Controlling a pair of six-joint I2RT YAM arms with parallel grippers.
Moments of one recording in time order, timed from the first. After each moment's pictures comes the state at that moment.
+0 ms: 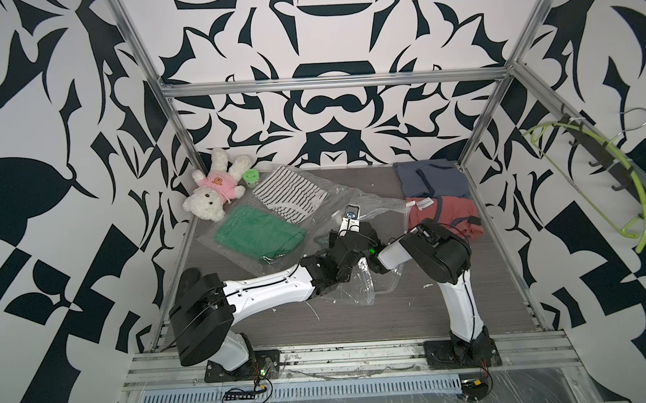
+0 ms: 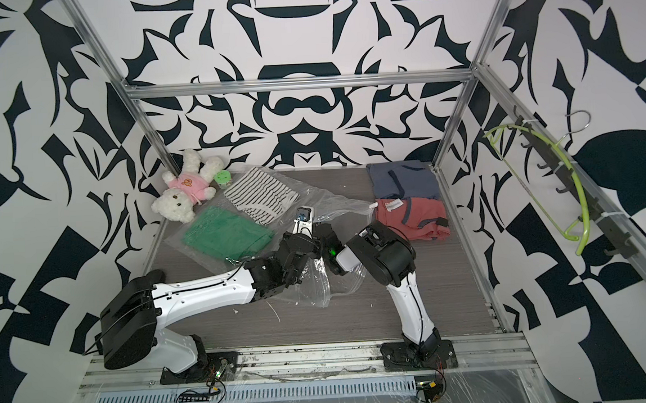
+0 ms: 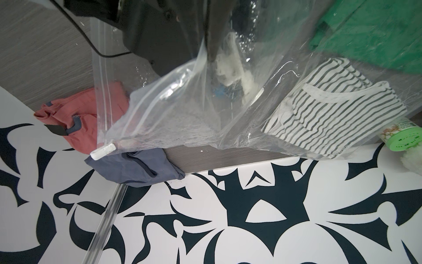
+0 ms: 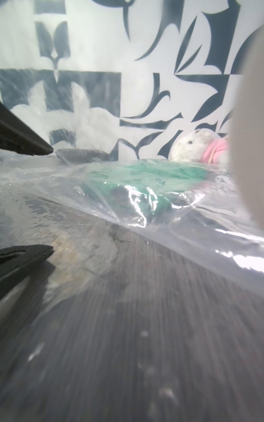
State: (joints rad) left arm -1.11 1.52 0.99 0.17 -0.68 -0.31; right arm 0.67 2.16 0.94 0.90 -0.52 1.16
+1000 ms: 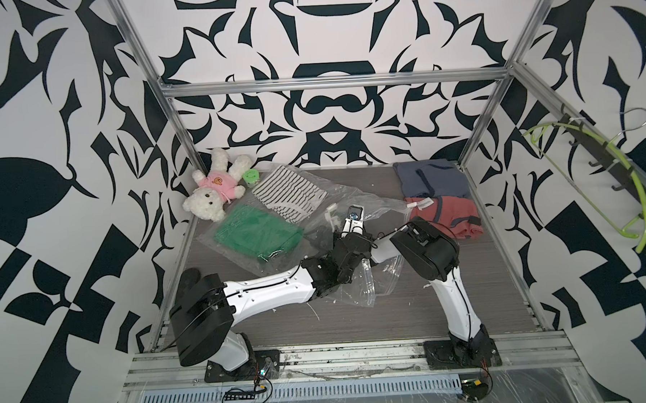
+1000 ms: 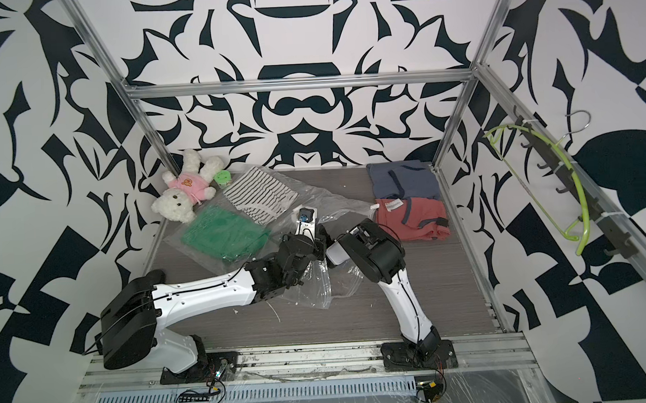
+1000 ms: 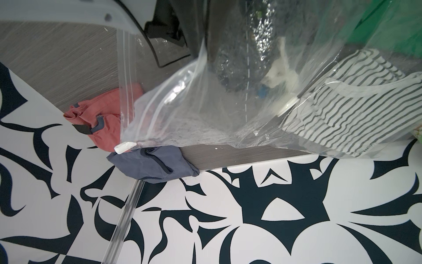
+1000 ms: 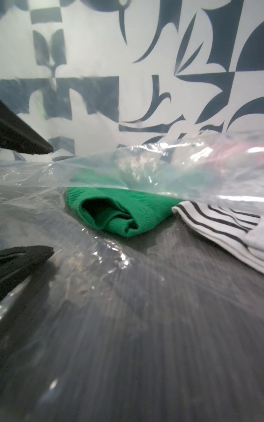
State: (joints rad) left arm -1.13 1.52 0.99 0.21 -0.63 -0.31; right arm 0.69 2.26 1.13 0.82 -0.55 1.21
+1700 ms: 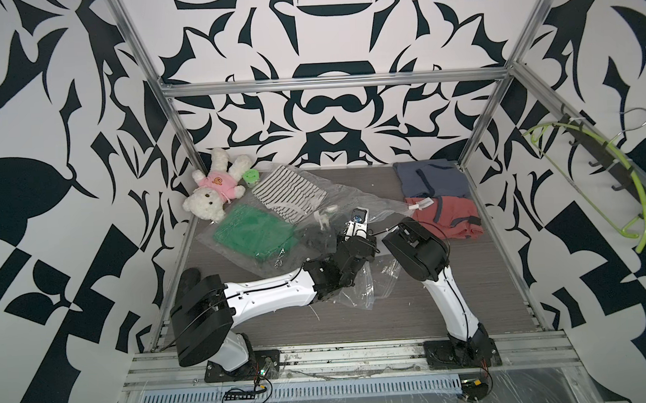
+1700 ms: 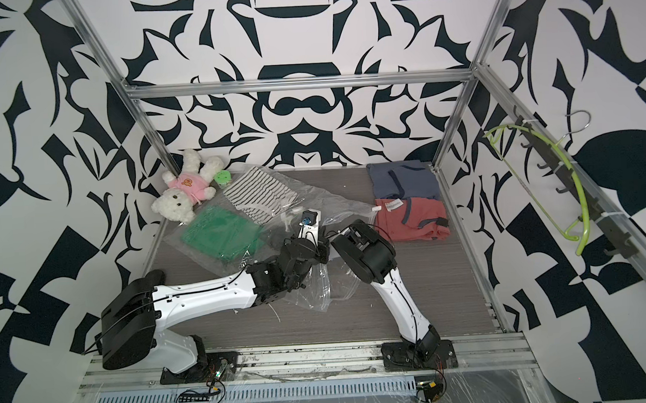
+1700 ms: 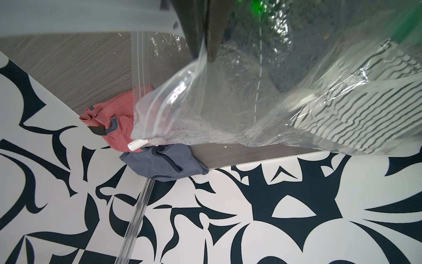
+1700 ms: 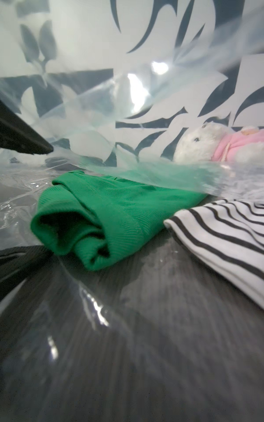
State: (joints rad) left arm -1.16 1.52 0.99 0.23 -0.63 -0.31; right arm 0.75 2.33 1.32 0.66 -0.52 1.22
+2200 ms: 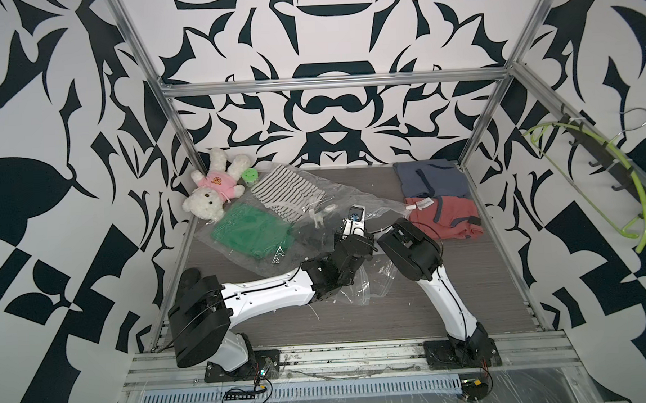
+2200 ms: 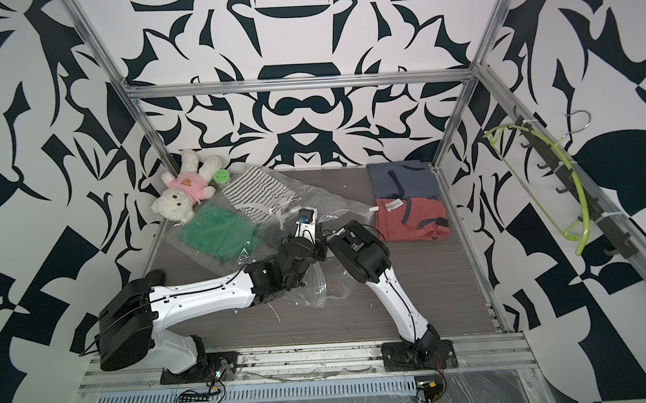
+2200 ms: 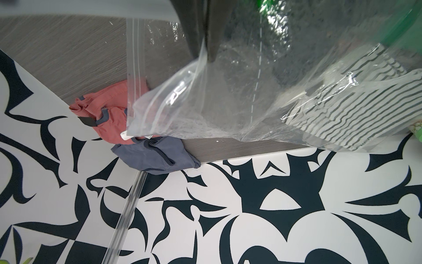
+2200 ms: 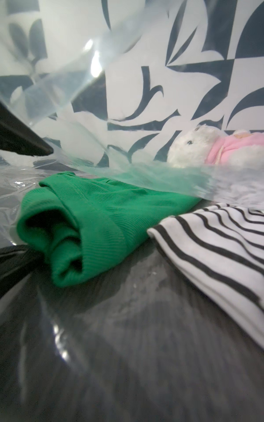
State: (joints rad) left arm -1.15 1.51 0.99 0.23 -0.66 -0.31; right arm 0.76 2.40 1.40 0.71 -0.49 1.26
